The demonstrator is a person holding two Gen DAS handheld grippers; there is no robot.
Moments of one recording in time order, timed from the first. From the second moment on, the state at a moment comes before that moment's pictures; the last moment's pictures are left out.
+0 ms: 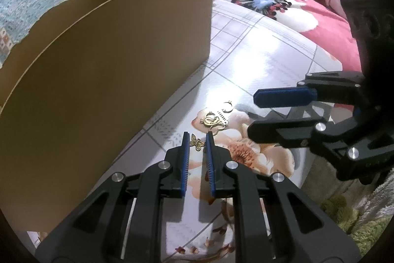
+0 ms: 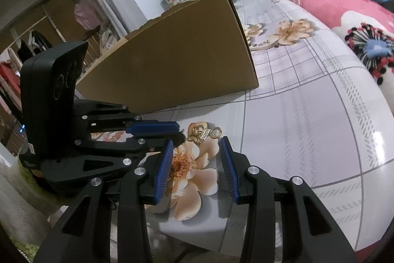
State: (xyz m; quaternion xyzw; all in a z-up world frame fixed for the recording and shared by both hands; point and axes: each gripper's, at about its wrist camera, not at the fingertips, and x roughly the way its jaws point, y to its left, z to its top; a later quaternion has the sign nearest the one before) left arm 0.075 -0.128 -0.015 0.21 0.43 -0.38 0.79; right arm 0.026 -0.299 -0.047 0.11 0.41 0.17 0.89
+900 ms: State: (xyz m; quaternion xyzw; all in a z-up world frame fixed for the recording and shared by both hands) left arm 0.084 -0.079 -0.015 0.14 0.43 -0.36 0.82; right arm 0.078 -0.247 -0.046 -0.07 0.45 0.16 0.87
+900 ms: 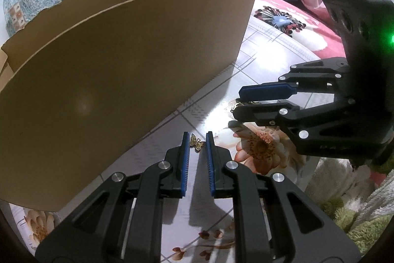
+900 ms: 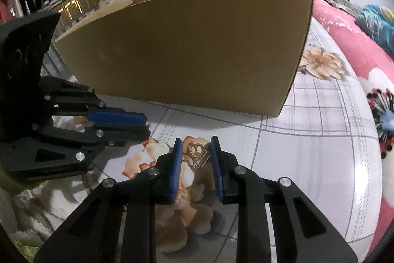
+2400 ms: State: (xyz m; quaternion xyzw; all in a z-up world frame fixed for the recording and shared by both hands) left arm 0.085 -0.075 -0.013 0.14 0.42 -0.36 0.82; right arm 0.060 -0.271 -0.038 -0.07 0.47 0.13 0.87
